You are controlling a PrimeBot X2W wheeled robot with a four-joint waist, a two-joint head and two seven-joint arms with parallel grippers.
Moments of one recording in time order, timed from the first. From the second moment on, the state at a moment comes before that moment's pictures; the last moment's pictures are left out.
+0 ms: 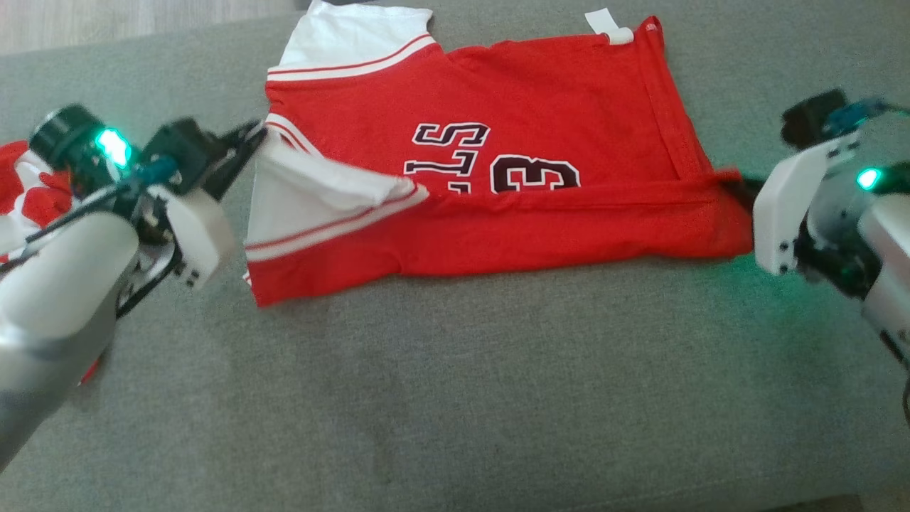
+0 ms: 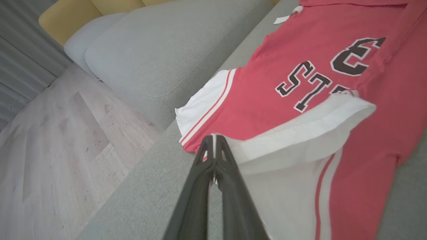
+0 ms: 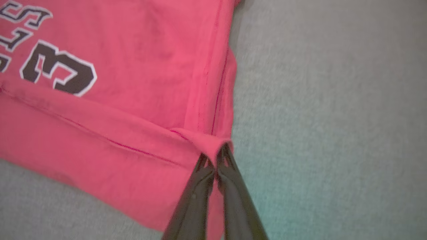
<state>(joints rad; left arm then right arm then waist) -0.99 0.63 -1.16 0.53 -0.59 -0.13 0.01 -0.86 -0.57 0.94 0.73 0.90 0.13 0.40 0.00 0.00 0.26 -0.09</state>
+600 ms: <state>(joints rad) -0.66 0.44 -0.65 0.35 -0.66 0.16 -0.26 -0.78 -0.45 0.71 0.81 0.77 0.13 -0.25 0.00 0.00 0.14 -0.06</state>
